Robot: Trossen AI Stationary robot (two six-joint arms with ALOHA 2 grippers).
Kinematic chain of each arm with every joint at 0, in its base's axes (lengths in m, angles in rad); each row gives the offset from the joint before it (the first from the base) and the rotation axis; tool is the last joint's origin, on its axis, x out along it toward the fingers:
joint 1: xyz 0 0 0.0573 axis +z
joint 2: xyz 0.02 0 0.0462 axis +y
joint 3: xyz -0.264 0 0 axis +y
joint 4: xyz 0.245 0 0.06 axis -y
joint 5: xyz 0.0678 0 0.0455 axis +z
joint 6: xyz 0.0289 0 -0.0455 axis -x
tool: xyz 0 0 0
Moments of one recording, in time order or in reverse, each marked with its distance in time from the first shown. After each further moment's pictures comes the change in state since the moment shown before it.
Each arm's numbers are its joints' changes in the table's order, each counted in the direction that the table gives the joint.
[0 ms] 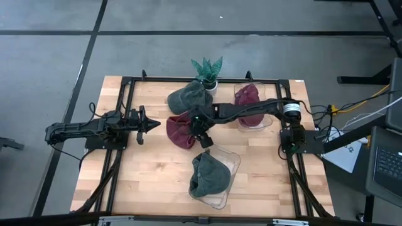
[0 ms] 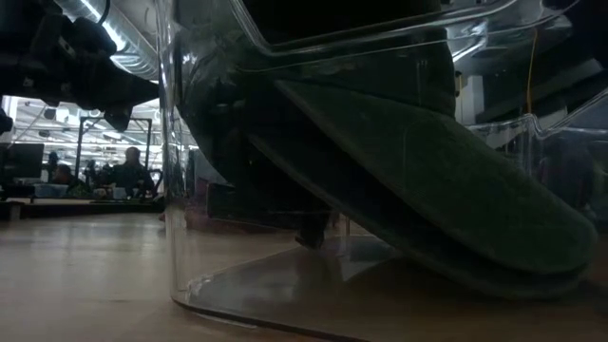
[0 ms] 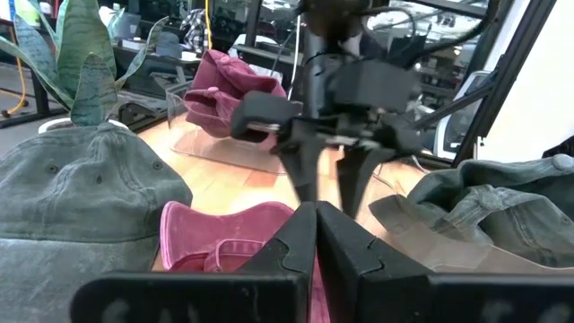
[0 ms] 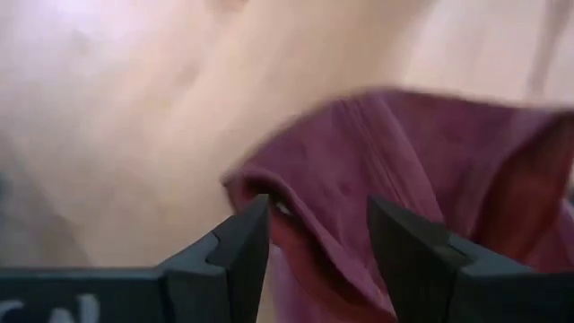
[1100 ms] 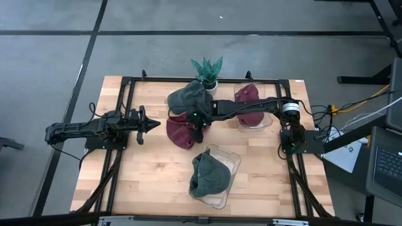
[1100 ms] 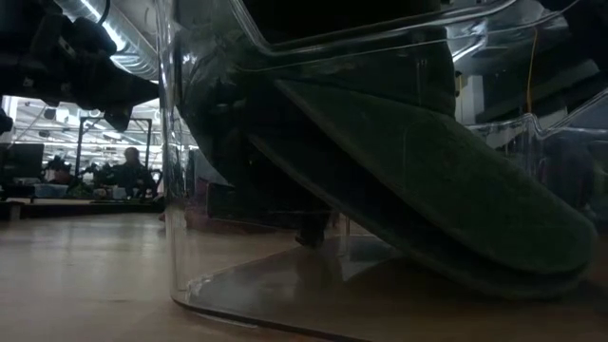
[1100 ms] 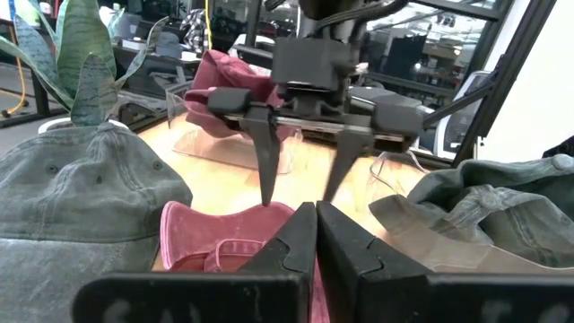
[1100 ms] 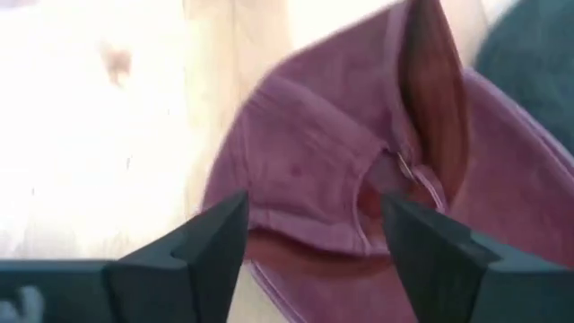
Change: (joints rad) left arm 0.000 0.000 0.000 0.000 0.000 0.000; right arm -0.020 0.012 -0.082 -0.087 -0.146 -0.597
